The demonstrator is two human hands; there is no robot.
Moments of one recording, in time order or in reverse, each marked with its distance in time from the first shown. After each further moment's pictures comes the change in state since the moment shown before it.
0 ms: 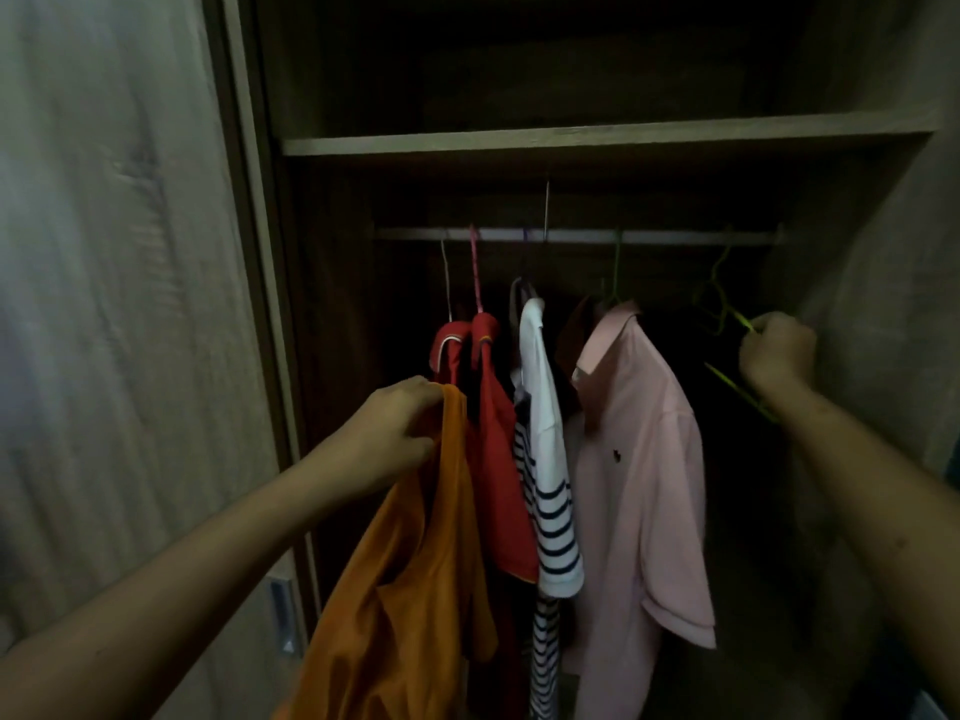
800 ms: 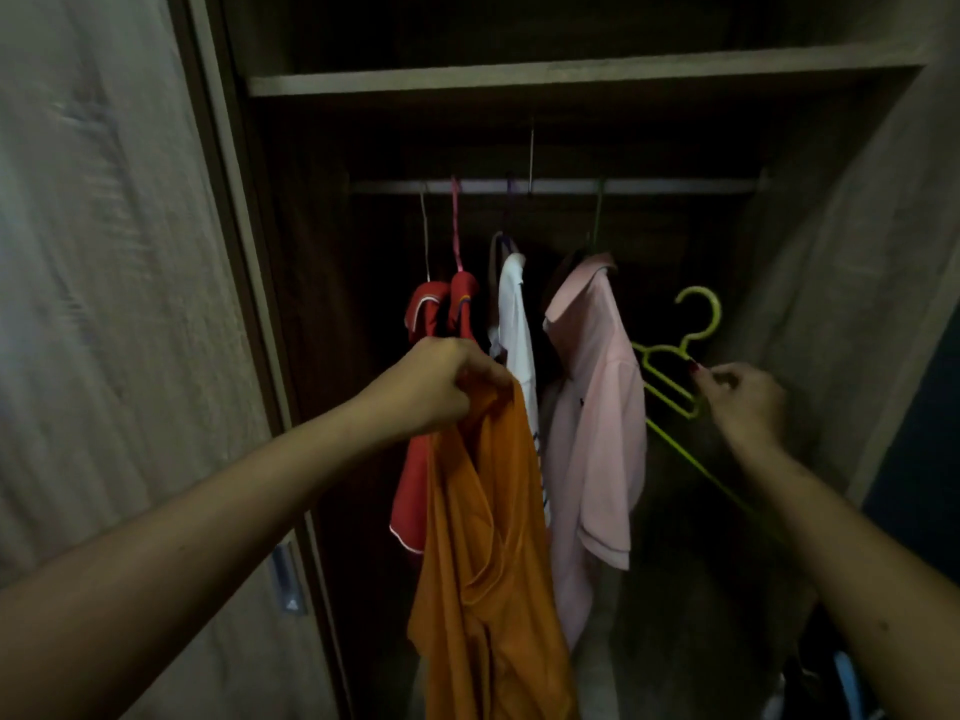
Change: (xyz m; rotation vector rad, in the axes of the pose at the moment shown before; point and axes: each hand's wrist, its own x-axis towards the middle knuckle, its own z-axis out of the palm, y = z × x) left_hand 0.021 0.014 0.015 0.004 -0.126 0.094; right_hand -0.106 0.052 0.014 0.229 -0.057 0.045
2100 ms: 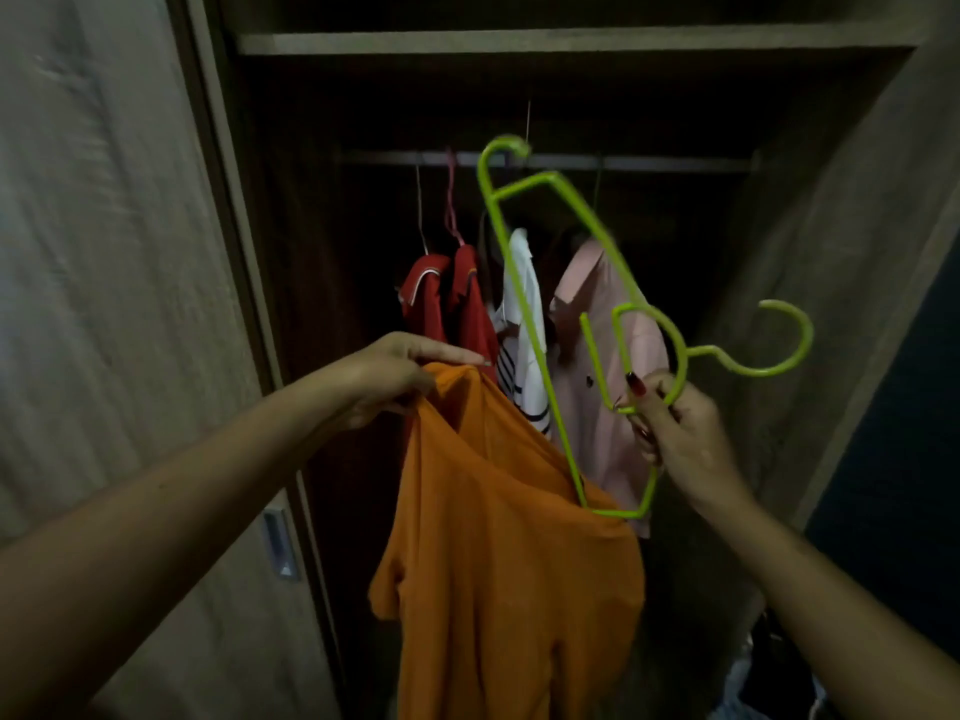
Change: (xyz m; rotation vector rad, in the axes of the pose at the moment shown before) left_hand -0.012 -0.038 0.006 -0.583 -0.155 -0.345; right_hand -0.110 -0.057 -0.030 0.617 -0.478 -0.180
